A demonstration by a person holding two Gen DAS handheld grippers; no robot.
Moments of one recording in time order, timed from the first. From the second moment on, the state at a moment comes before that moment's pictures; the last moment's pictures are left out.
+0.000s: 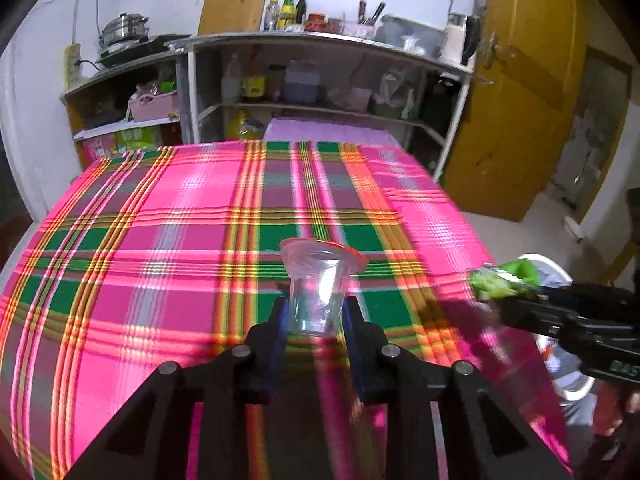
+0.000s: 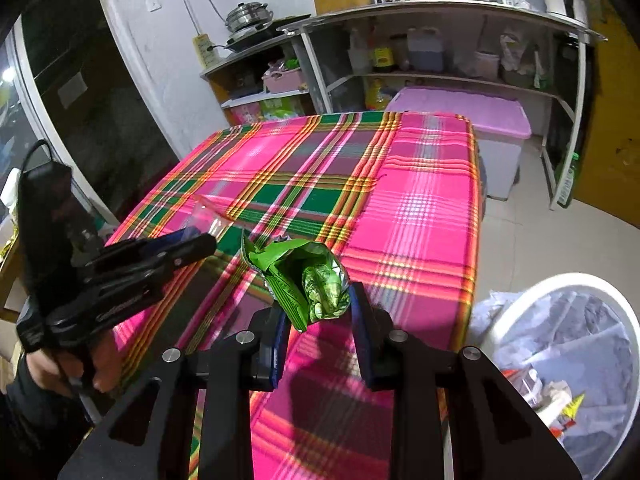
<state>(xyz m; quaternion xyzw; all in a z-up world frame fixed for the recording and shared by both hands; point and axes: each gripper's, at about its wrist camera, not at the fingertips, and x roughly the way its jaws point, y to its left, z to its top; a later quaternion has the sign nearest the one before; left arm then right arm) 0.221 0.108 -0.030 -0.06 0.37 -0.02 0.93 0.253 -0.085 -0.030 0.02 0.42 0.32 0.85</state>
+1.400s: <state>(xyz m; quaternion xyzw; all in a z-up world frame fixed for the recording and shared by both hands) 0.102 -0.046 0.027 -0.05 0.33 -0.13 0.94 0.154 -0.217 0.009 0.06 0.36 0.26 0.89</state>
